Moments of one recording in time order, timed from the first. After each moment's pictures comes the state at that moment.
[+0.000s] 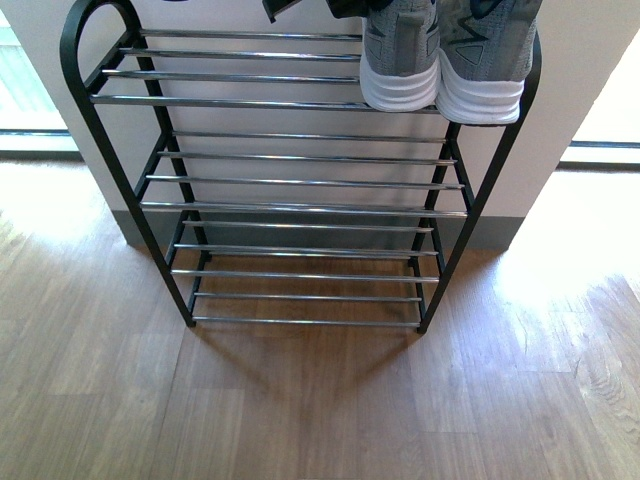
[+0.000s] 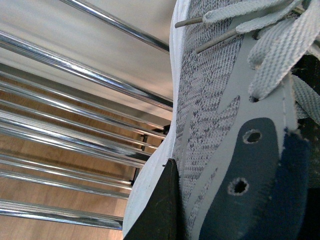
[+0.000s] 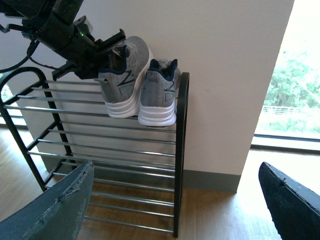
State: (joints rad) left arm -0.52 2.54 2.35 -0.46 -0.13 -0.78; right arm 0.00 0.01 0.02 0.00 0.00 0.00
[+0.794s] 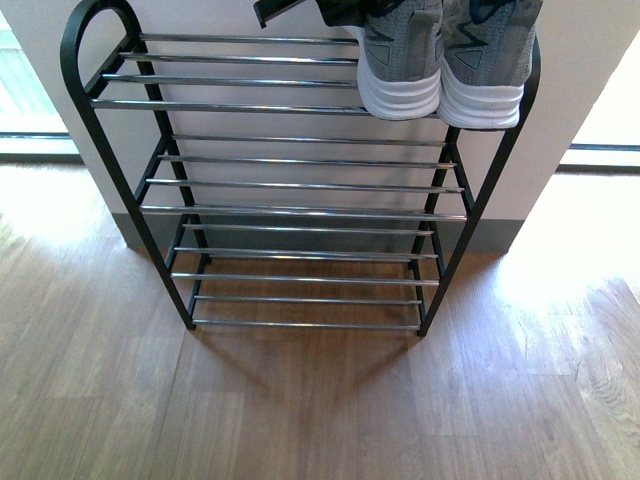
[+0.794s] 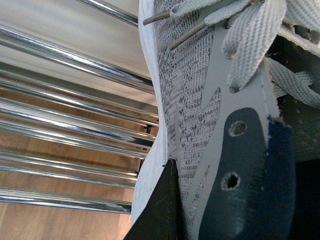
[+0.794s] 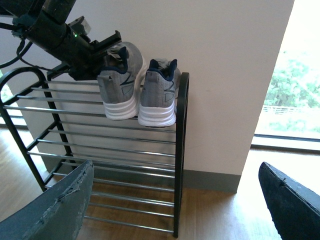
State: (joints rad) left arm -0.51 2.47 2.22 -0.43 -0.08 -0.73; right arm 0.00 0.01 0.02 0.00 0.00 0.00
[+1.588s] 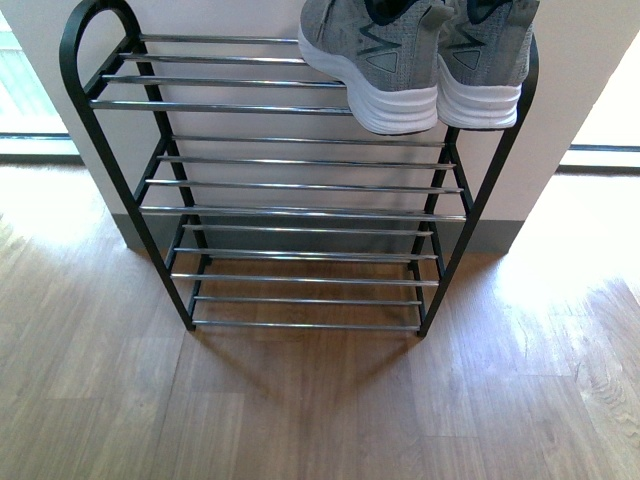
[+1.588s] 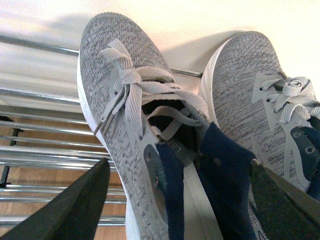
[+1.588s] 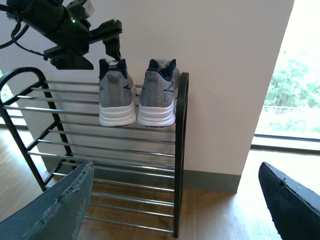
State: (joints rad) left arm -0.51 2.46 2.30 -0.46 -0.14 -0.52; right arm 0.00 0.01 0.02 0.00 0.00 0.00
